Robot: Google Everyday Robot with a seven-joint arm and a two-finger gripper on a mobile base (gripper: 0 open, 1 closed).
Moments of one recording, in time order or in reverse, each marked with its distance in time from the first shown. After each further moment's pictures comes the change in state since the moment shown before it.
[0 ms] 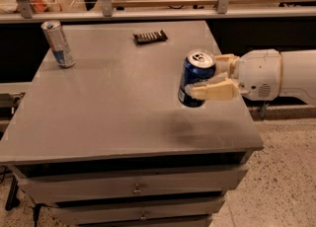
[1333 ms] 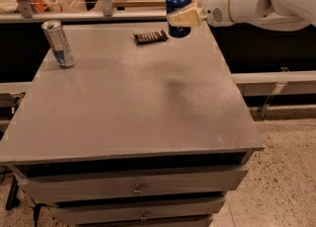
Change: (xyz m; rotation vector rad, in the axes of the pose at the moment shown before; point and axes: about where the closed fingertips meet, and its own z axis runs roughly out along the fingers) arm -0.062 -0.194 0.069 0.308 0.097 -0.036
